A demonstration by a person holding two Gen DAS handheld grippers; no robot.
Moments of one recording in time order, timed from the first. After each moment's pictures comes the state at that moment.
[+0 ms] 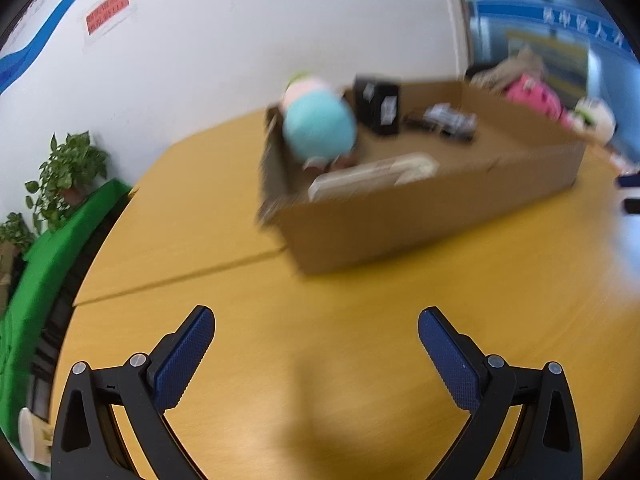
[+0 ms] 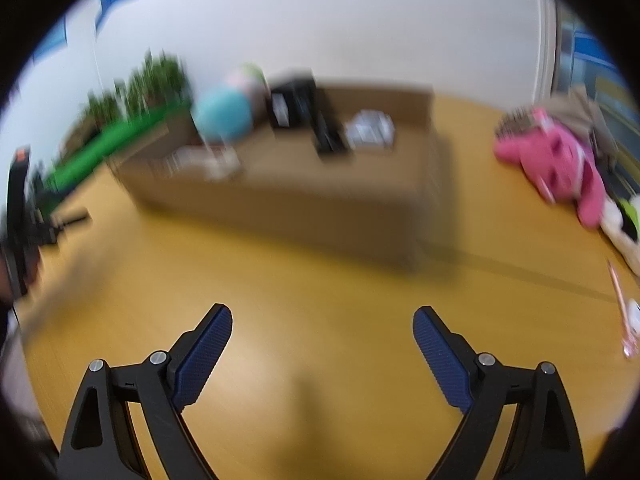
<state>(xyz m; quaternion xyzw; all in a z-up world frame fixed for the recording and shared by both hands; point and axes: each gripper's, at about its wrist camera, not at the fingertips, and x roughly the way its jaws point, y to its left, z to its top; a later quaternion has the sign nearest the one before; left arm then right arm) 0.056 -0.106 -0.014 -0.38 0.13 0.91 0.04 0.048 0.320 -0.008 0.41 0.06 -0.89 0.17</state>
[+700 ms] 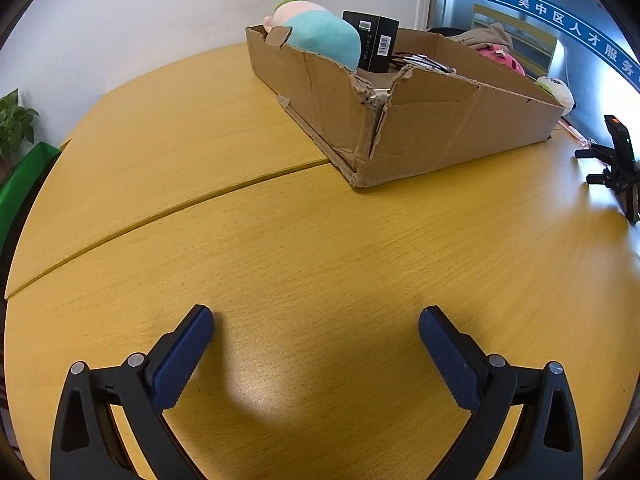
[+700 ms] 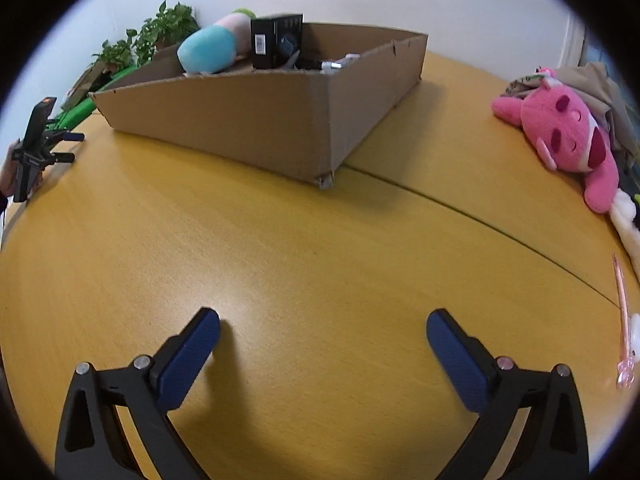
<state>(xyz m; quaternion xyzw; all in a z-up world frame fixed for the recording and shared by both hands) 0.019 -0.192 -0.071 -0.44 0.09 0.87 0.19 0.027 0.375 -0.048 0.44 0.11 -0.86 0.22</state>
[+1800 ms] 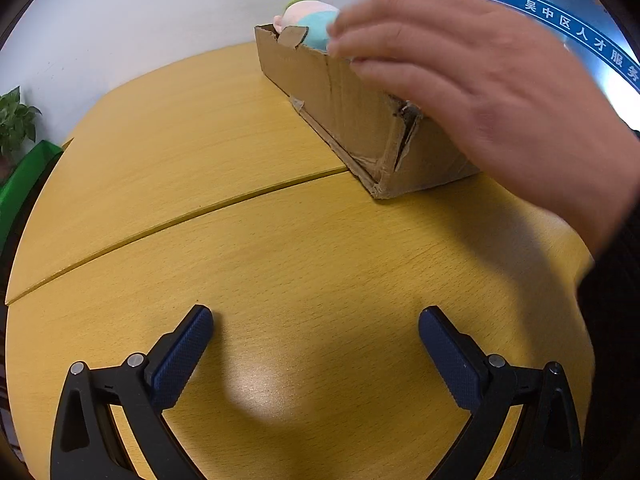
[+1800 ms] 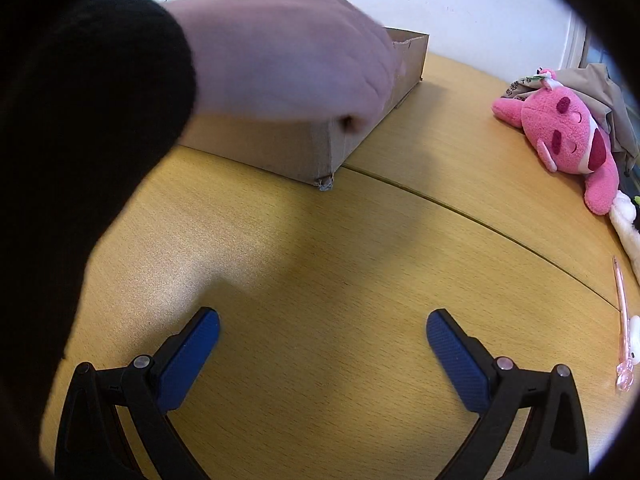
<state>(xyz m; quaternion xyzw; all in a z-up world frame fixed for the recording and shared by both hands) 0.008 -0.198 -0.051 -0.44 0.09 0.87 0.18 0.024 0.378 -0.047 0.44 0.12 -0.86 0.23</state>
